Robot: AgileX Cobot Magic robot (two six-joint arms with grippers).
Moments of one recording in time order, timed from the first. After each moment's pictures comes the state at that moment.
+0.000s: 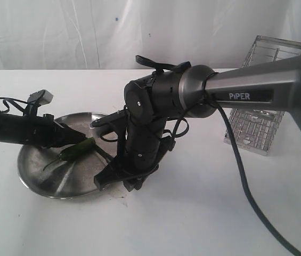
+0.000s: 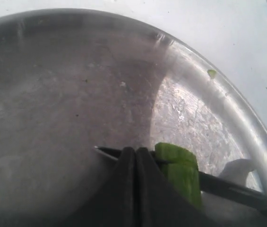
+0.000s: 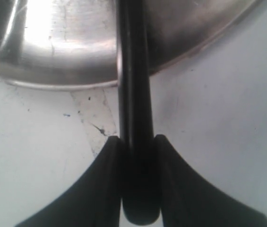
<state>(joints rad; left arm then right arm) 0.09 2.15 -1.13 -1.58 0.82 1.70 0.76 2.06 -1.46 0.10 0.85 0.00</state>
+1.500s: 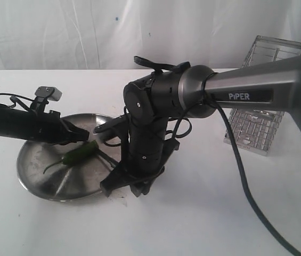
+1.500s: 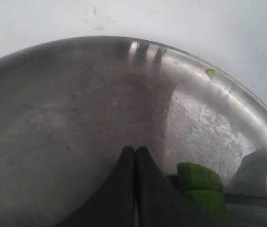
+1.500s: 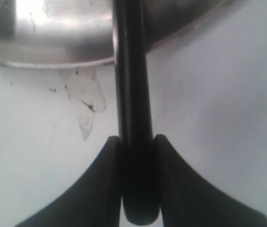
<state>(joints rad) 0.05 2.13 -1.14 -1.53 0.75 1.80 0.76 2.06 -1.46 0.06 0.92 0.00</state>
